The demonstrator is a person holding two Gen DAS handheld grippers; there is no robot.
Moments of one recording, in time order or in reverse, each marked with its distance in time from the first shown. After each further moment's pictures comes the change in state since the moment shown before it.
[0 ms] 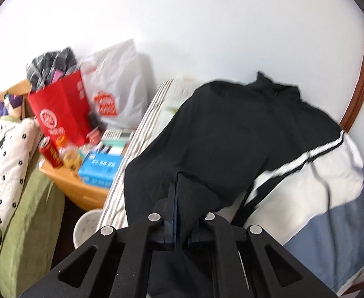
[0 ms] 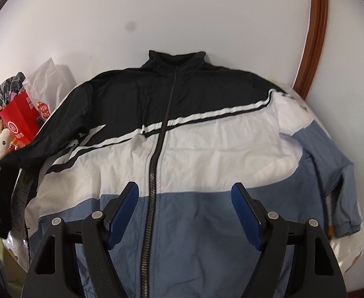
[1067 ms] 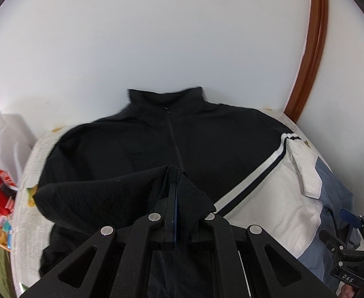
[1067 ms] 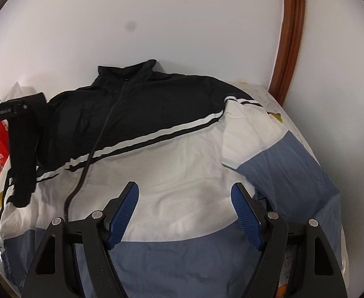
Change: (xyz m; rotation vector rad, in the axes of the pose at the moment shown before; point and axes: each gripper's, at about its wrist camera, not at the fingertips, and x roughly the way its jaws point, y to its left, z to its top) left arm 0.079 -0.264 0.096 0.257 0.033 -0.270; right arm 0.059 -0.130 0.043 0.074 -0.017 -0.051
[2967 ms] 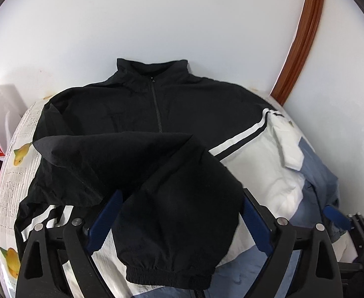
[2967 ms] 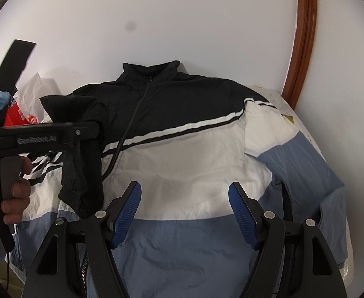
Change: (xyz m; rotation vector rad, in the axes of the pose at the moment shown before) left arm -0.020 -0.015 -0.047 -0.063 0.078 -0.070; right arm -0.034 0.033 -0.022 -0.057 -0.017 0.075
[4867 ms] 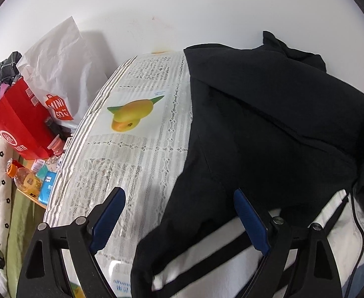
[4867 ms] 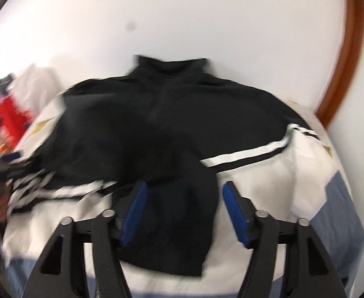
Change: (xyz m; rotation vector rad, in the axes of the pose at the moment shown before) left arm 0.042 0.219 -0.029 -0.155 0.067 0.369; right arm 0.081 0.049 0.067 -0.114 0.049 0.078
